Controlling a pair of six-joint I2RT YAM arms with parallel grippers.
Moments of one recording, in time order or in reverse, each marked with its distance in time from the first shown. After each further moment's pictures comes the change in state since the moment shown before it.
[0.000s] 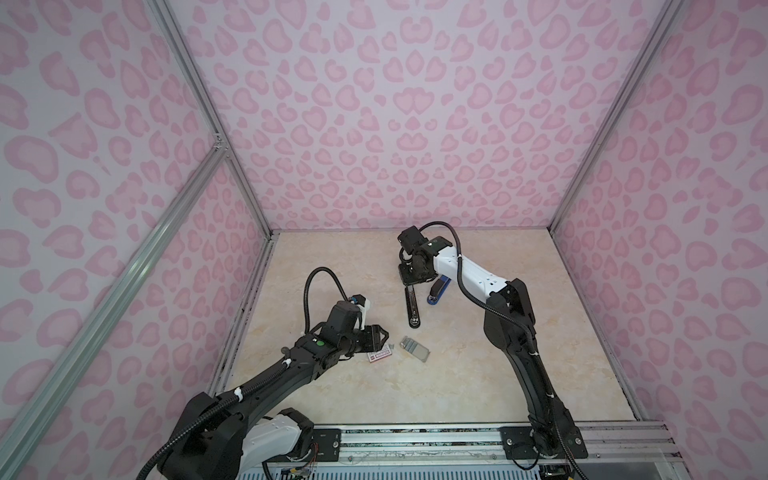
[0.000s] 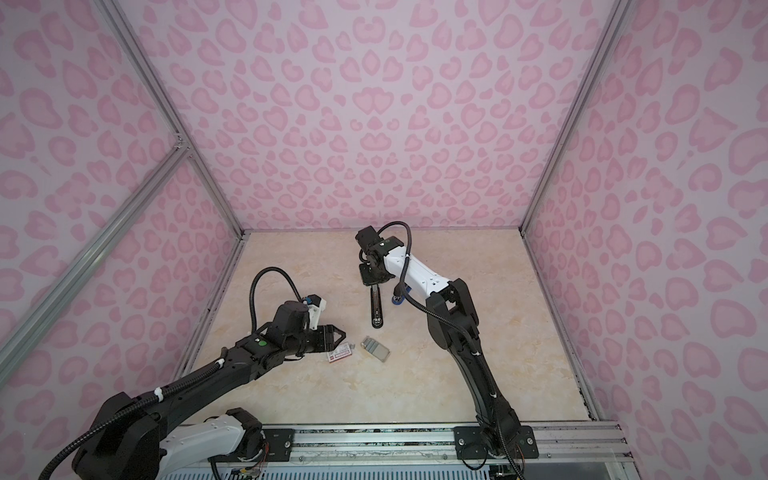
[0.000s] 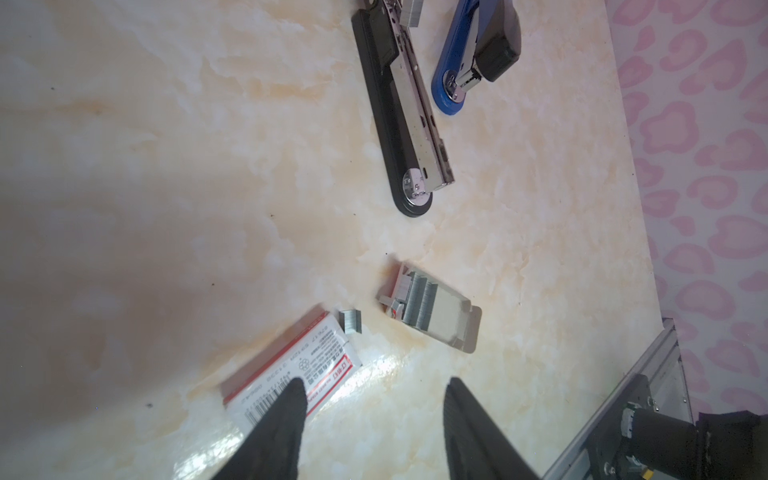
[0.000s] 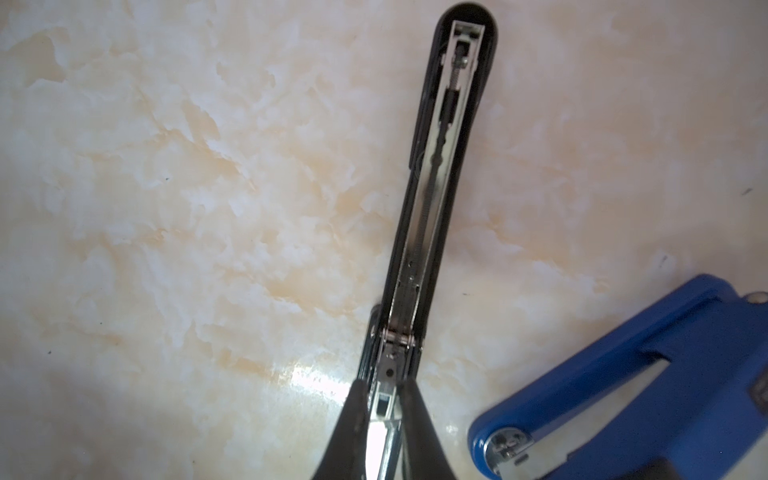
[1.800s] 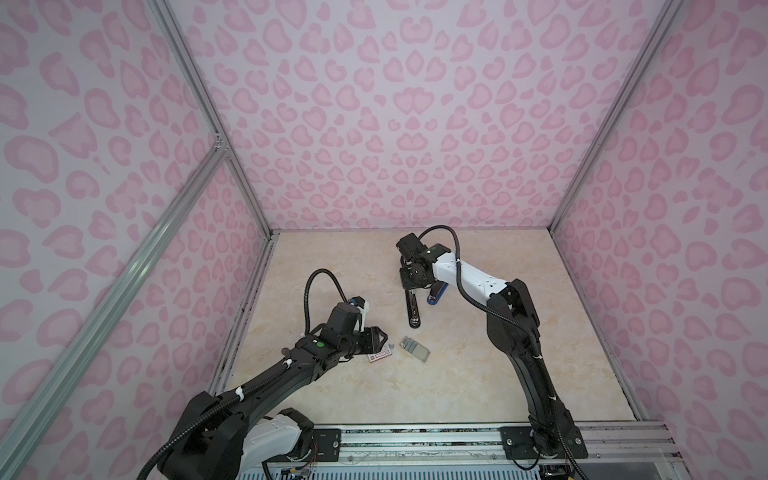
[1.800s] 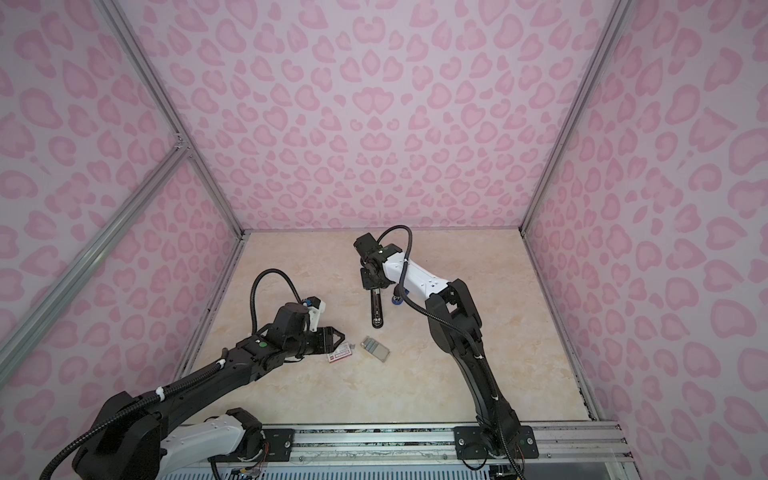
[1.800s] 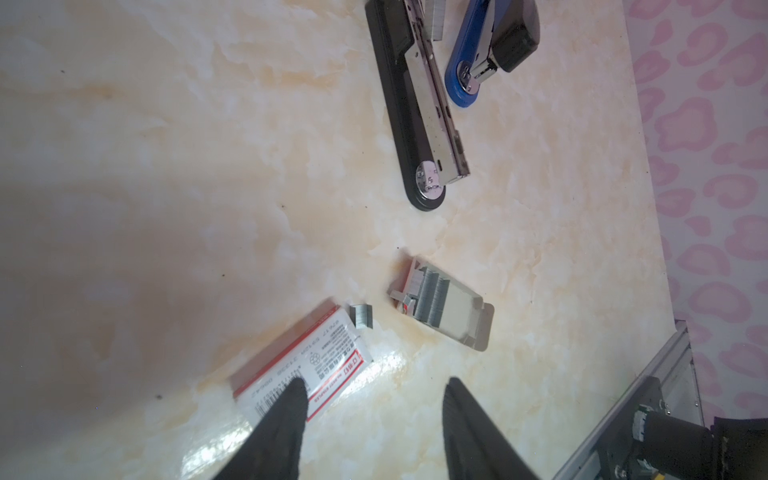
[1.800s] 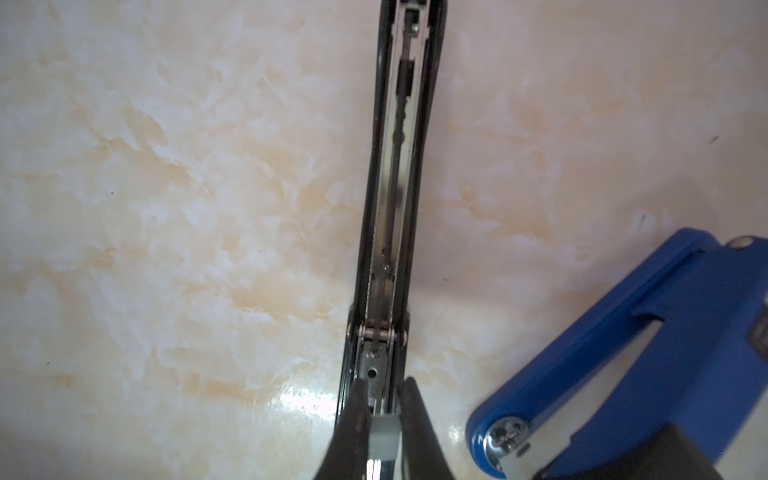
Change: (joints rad) left arm 0.000 0.002 -0.013 0.000 -0.011 0.000; right arm 0.029 -0.056 -0.156 0.103 0.106 0.105
